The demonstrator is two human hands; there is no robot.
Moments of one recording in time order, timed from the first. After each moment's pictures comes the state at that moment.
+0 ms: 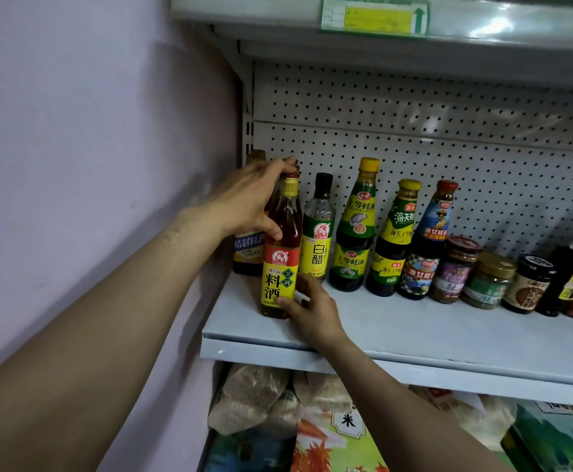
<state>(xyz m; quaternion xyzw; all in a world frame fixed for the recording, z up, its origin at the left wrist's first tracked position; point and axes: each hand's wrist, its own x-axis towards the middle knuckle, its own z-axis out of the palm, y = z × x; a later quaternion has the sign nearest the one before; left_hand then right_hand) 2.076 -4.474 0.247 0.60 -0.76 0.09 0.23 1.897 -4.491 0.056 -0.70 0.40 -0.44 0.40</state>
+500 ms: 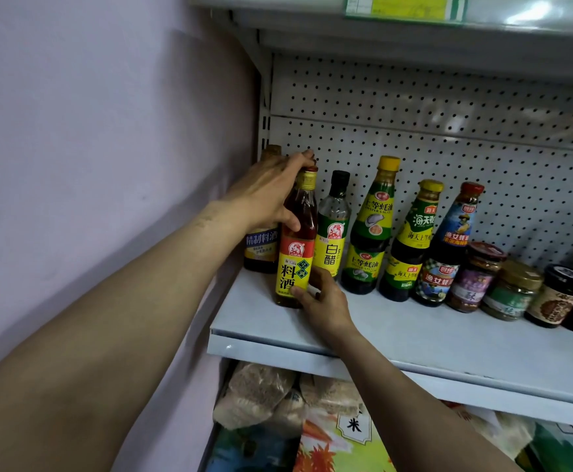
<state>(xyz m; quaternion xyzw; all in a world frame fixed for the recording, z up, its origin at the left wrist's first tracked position) 2.069 -4.490 0.243 0.60 -0.75 0.12 0.23 1.903 -4.513 0.057 -0.68 0.42 -0.43 0.41</state>
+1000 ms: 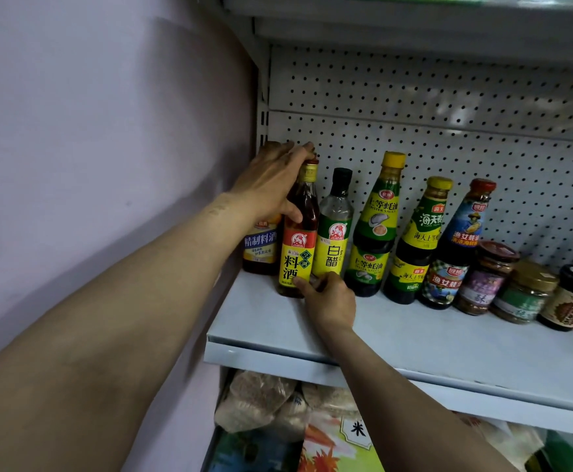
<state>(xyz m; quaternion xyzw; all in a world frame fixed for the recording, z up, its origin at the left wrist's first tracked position) 2.071 -4.526 0.242 0.62 -0.73 0.15 0.23 1.915 -4.538 0.054 -0.65 0.59 -0.41 0.24</state>
